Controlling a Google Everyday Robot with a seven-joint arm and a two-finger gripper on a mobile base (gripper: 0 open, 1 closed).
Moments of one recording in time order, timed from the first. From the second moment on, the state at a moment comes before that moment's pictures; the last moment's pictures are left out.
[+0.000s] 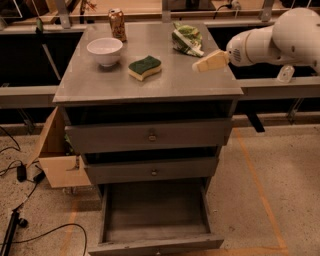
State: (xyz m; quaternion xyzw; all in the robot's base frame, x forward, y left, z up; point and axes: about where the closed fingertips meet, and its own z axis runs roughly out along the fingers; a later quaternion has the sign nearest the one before) arm 0.765 -0.183 0.920 -0.32 0.79 0.09 0.51
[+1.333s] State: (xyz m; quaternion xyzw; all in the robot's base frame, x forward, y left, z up) arm 0.905 -0.124 0.897 -0.28 0.74 0.06 0.61
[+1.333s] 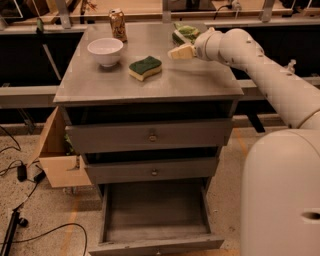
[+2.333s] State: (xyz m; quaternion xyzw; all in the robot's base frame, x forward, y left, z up) arm 0.985 -0.134 0.875 -0.24 0.74 0.03 0.63
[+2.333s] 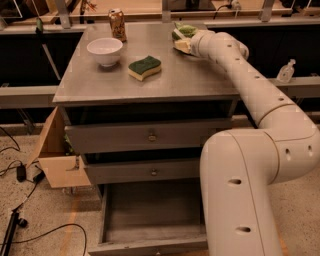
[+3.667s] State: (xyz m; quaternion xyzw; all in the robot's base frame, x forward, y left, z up) arm 0.893 -0.172 0.907 -0.27 0.76 0.10 0.59
